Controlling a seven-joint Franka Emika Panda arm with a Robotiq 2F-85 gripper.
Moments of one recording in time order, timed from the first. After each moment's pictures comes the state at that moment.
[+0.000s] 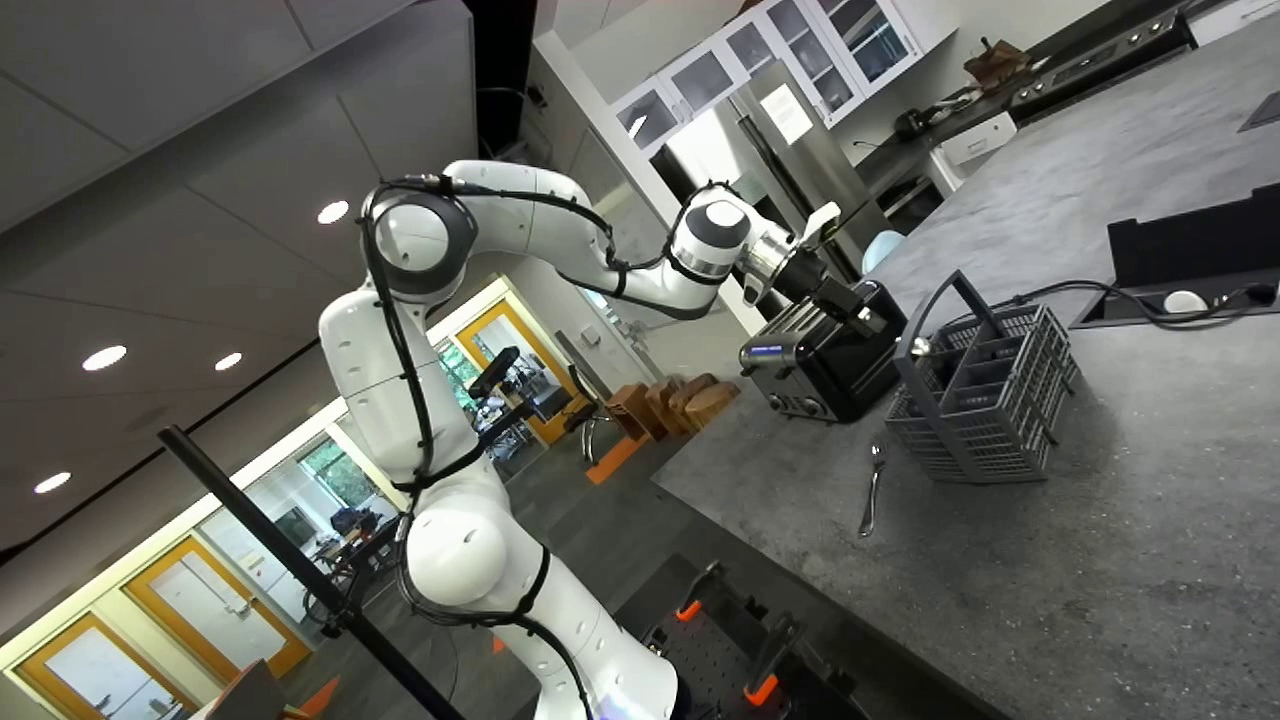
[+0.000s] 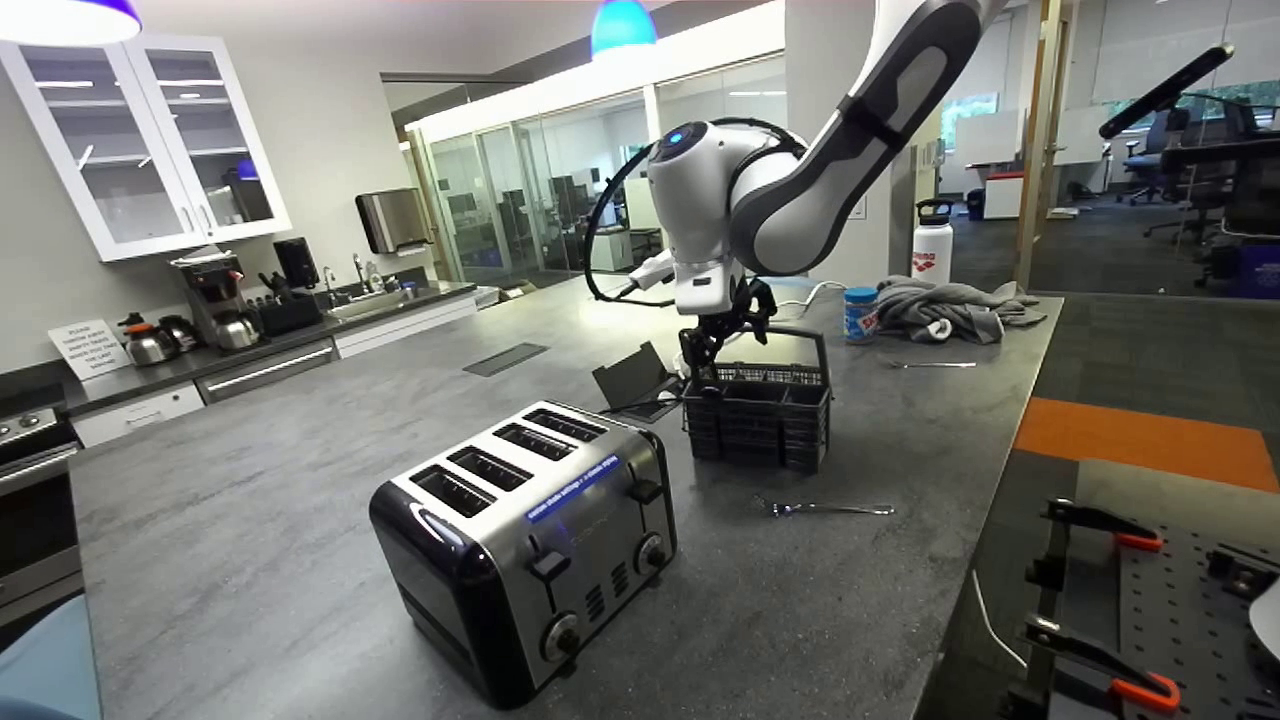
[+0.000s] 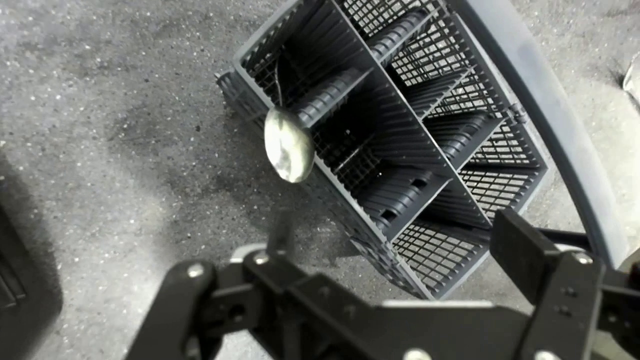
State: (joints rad) arm -0.06 0.26 0.10 -2.09 -0.67 2.34 -2.23
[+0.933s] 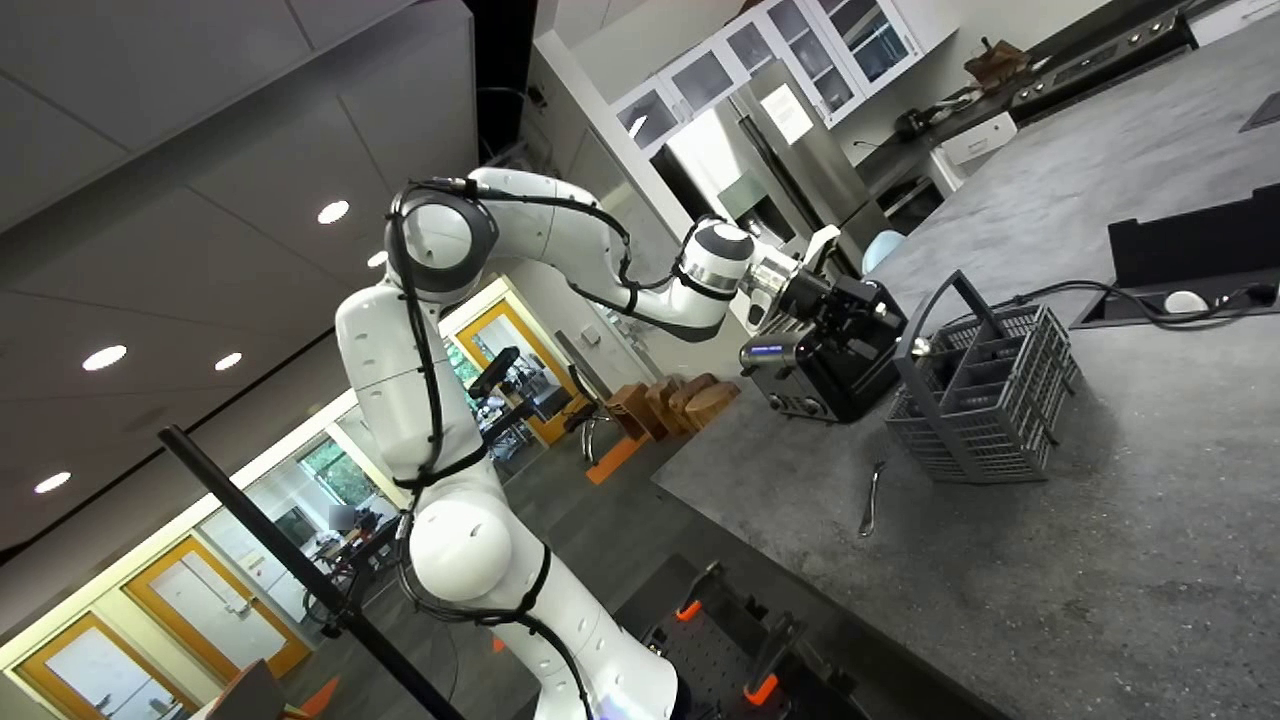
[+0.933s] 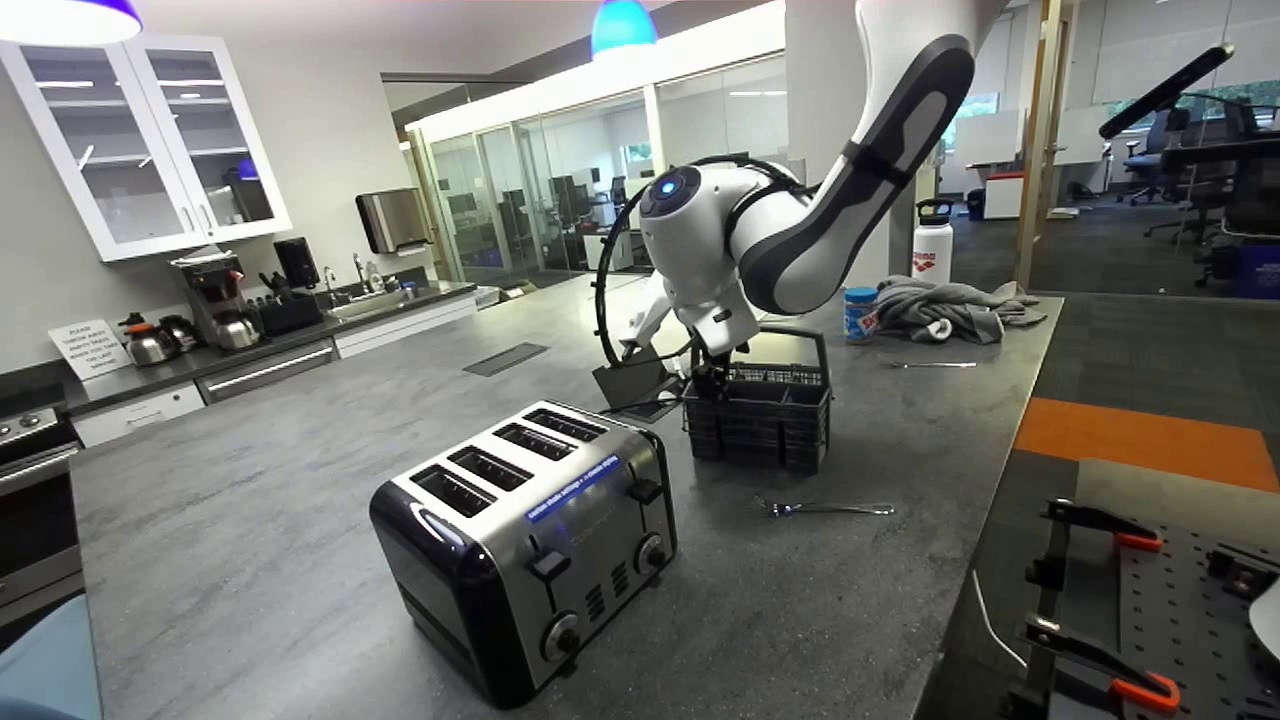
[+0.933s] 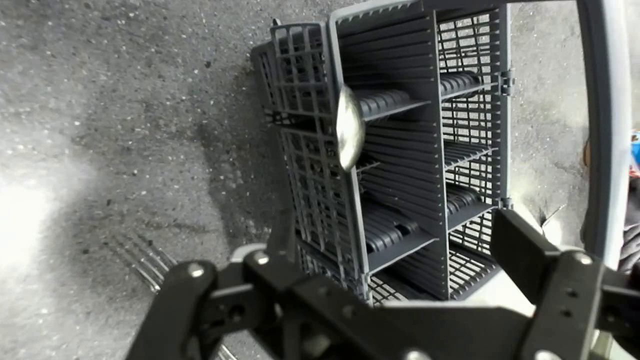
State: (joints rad) arm 0.00 0.33 0.07 -2.09 -0.87 2.35 -2.54
